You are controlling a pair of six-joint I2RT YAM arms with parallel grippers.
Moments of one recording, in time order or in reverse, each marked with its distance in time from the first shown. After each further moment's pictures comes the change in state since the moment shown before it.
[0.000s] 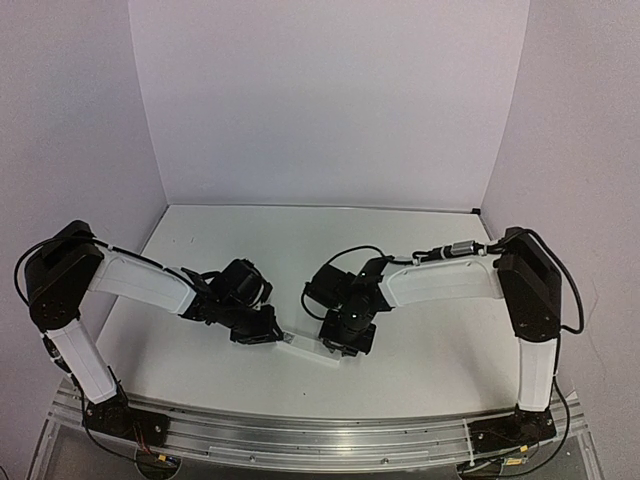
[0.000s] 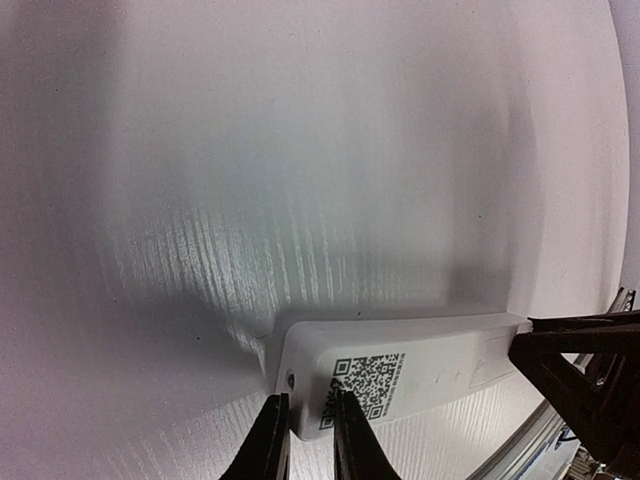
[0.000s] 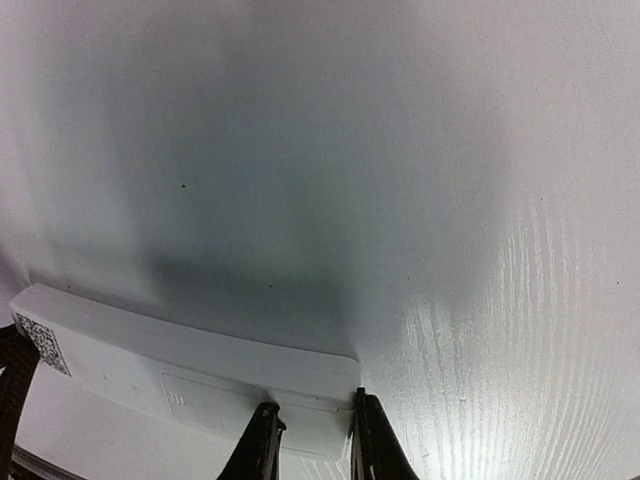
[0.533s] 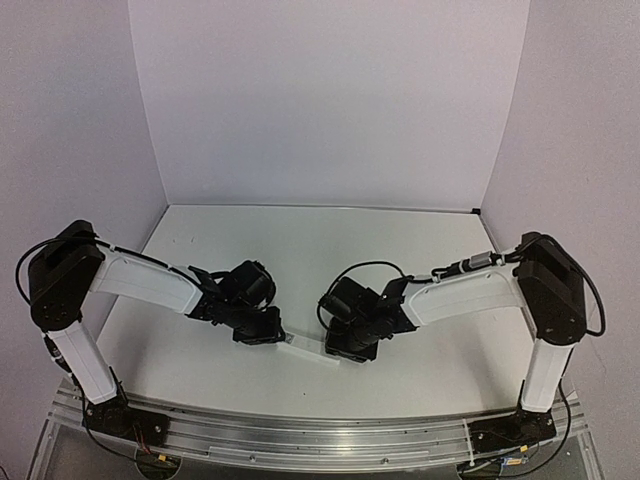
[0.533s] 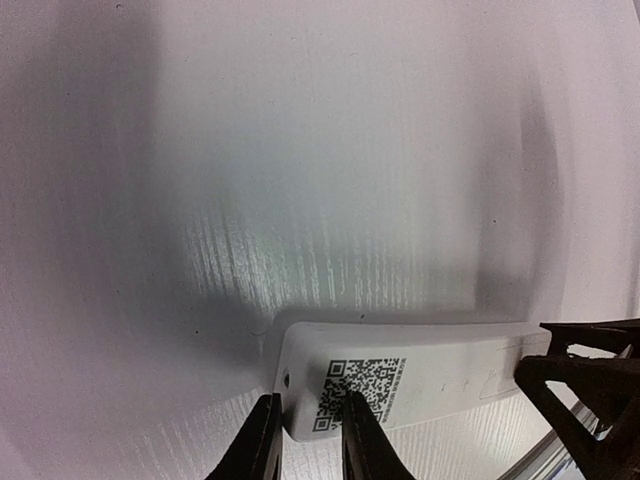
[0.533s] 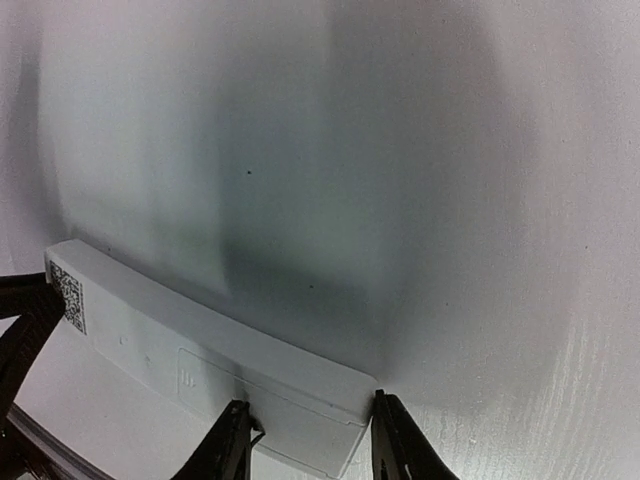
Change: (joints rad) left arm -0.053 0.010 0.059 -0.096 -0.122 -0.015; right arm 0.020 -0.167 -0.271 0.333 0.055 -0.118
